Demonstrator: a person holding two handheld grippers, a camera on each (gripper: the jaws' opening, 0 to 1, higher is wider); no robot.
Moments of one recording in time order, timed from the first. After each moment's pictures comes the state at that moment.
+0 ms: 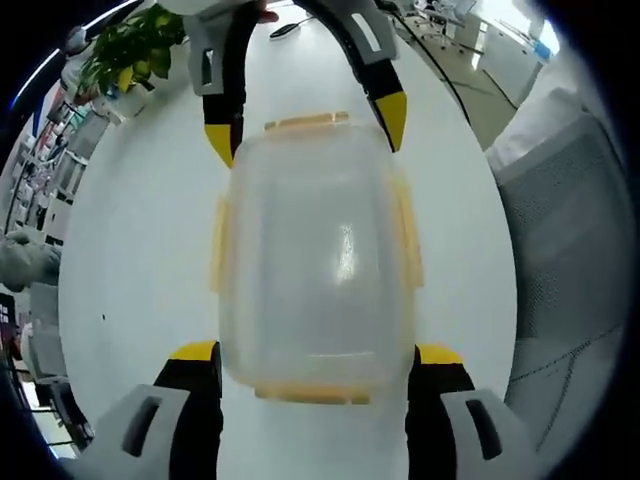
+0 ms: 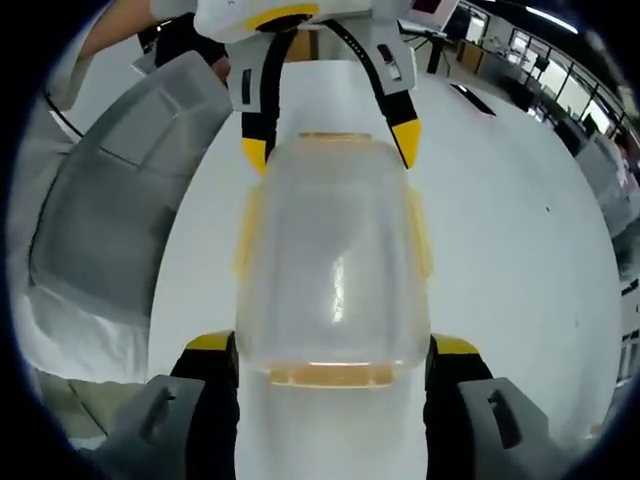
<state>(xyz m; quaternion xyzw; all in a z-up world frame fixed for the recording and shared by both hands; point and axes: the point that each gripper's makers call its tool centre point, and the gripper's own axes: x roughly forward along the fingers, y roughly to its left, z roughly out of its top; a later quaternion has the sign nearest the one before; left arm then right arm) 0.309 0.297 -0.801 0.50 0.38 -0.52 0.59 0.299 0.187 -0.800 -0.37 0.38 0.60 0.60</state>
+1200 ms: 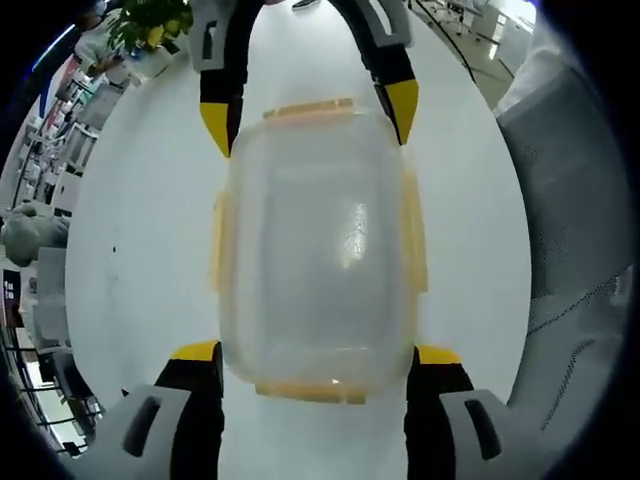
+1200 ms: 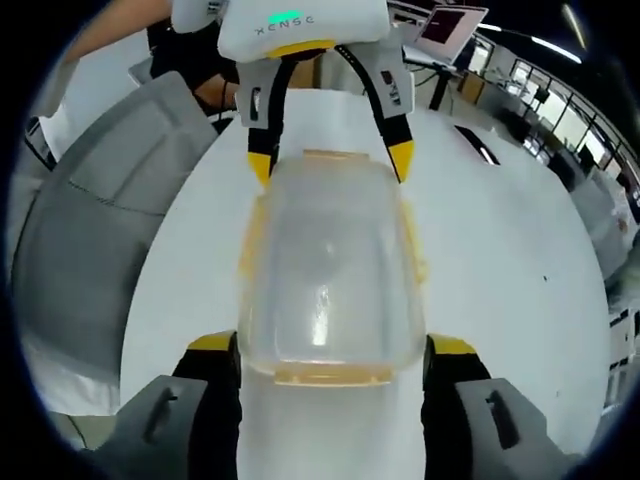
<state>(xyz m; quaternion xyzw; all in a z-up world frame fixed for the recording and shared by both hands) 0.339 0.380 -0.797 0.51 0.40 -0.47 0.60 0.334 0.270 -0.795 -0.37 0.31 0.61 0.62</state>
